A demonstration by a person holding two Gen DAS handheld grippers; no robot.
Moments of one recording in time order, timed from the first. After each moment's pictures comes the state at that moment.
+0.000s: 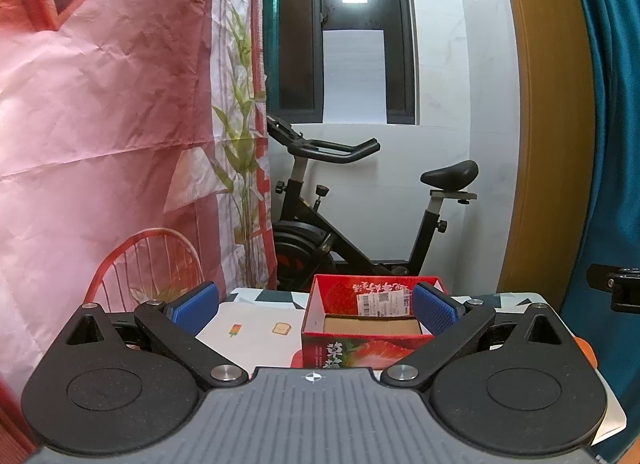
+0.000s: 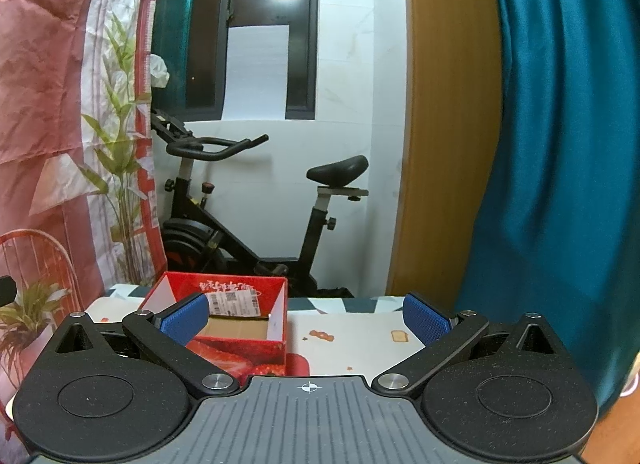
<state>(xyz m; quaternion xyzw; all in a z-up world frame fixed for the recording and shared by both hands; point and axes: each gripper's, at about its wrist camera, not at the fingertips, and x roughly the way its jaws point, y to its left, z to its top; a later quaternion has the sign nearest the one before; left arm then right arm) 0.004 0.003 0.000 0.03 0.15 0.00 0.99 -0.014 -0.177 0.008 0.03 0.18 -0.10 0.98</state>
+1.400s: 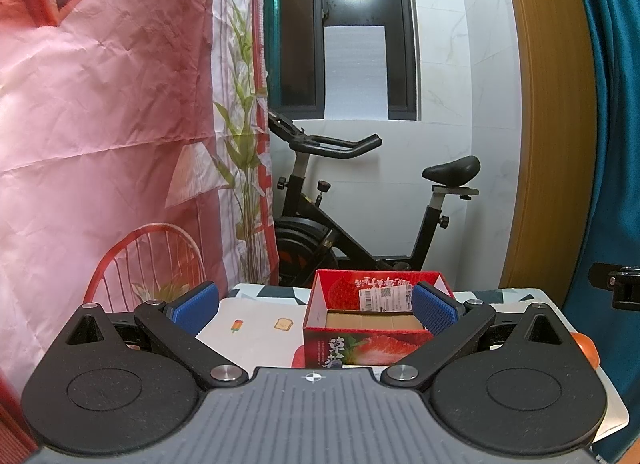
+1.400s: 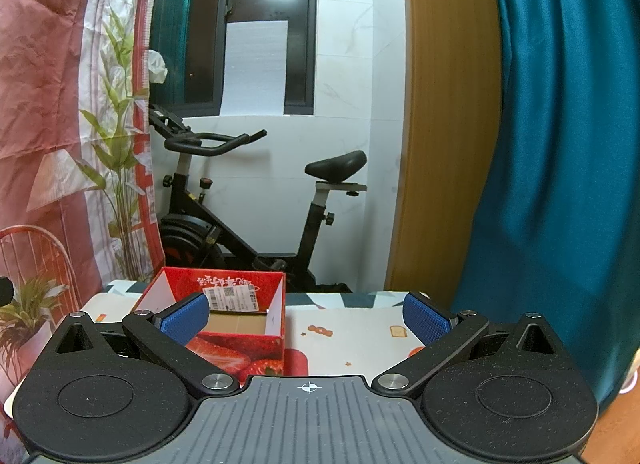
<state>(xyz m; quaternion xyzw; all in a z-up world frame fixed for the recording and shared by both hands) 0.005 0.004 -0.002 0.03 0.15 0.00 0.99 -0.010 -0.178 0.006 0.03 0.18 -0.11 0.98</state>
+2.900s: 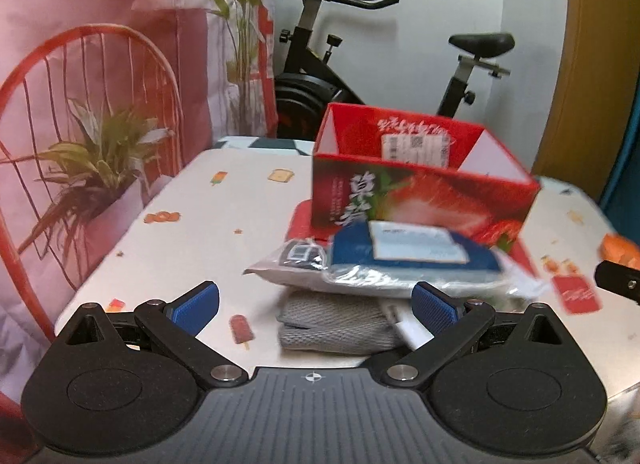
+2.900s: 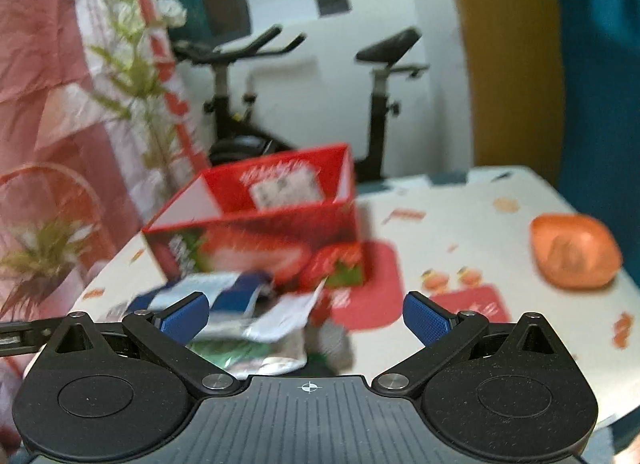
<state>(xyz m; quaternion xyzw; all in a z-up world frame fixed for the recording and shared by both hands) 0.115 0.048 -0.189 0.01 0.32 -0.01 0.95 0.080 -0.191 -0.206 0.13 0.27 0.01 0.95</state>
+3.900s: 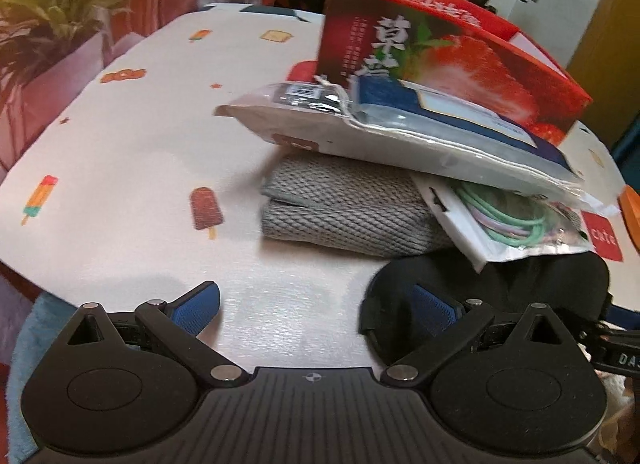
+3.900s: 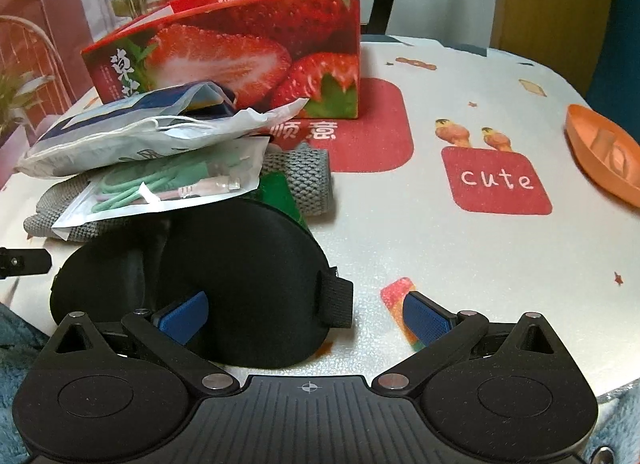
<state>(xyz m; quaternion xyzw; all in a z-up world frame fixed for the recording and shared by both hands) 0.155 0.071 -0.281 -0.05 0.47 -0.03 0.88 0.124 -0.175 -0.312 0.08 0.45 0.02 0.89</state>
